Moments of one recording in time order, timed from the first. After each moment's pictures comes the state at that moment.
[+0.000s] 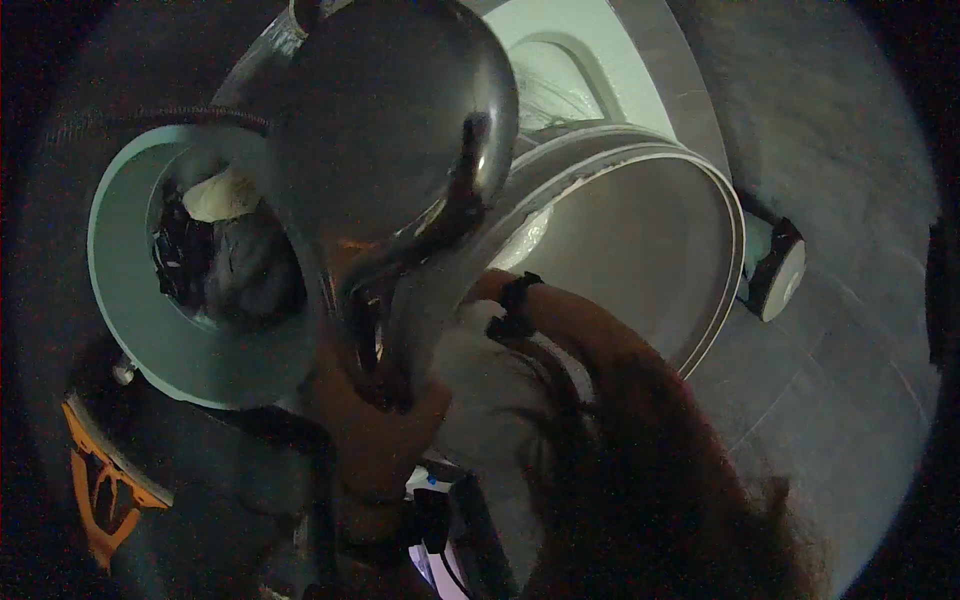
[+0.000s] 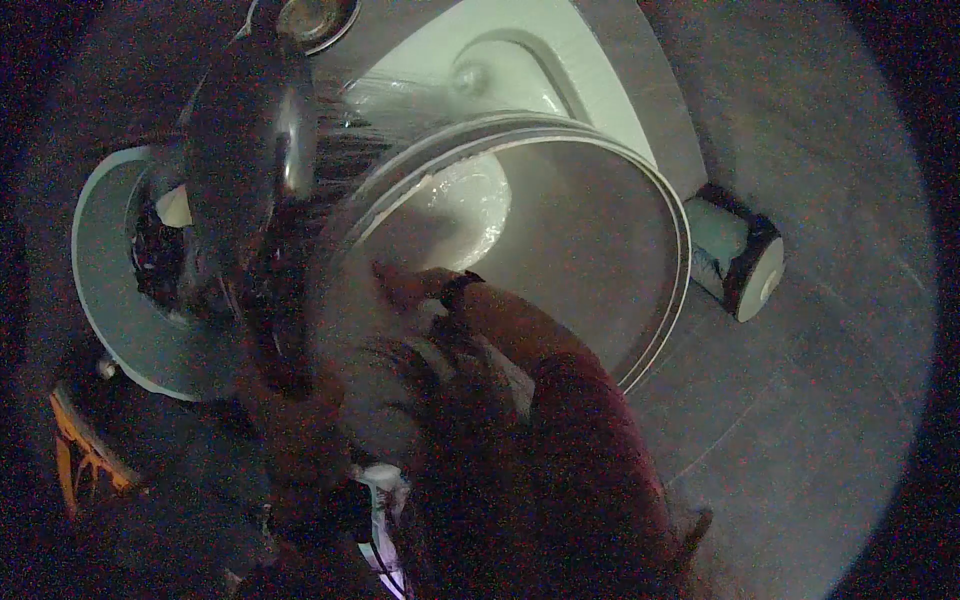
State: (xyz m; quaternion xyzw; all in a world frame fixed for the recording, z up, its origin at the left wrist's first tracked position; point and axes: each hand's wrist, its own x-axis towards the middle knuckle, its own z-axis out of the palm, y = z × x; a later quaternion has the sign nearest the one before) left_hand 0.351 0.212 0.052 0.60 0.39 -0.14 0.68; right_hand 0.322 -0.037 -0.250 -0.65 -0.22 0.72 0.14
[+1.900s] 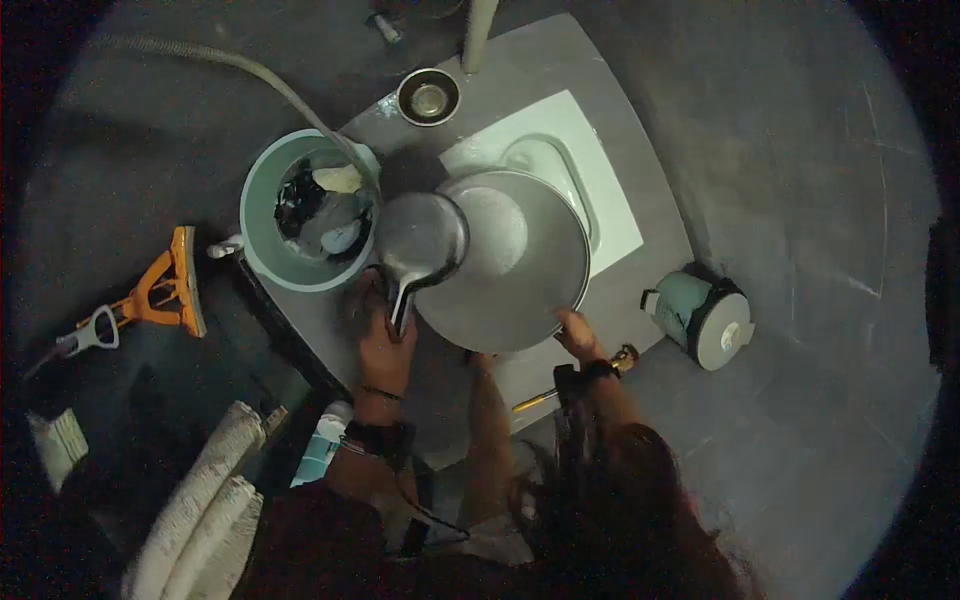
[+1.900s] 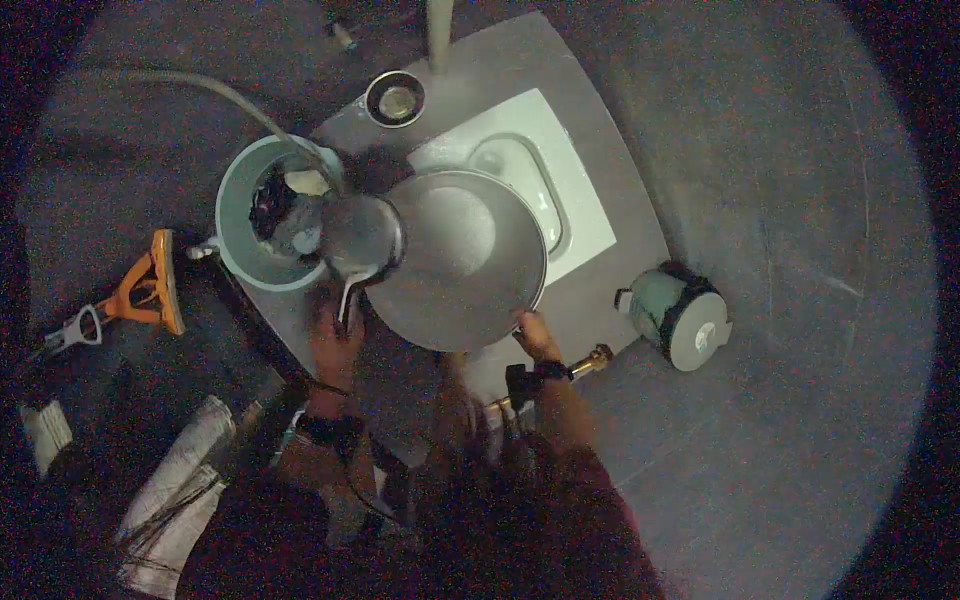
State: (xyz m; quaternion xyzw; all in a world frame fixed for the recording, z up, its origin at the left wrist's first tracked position) left_hand 0.270 0.140 0.192 0.84 0.38 -0.02 0.38; right_hand 0.358 -0.205 0.010 -0.86 -0.25 0.28 0.35
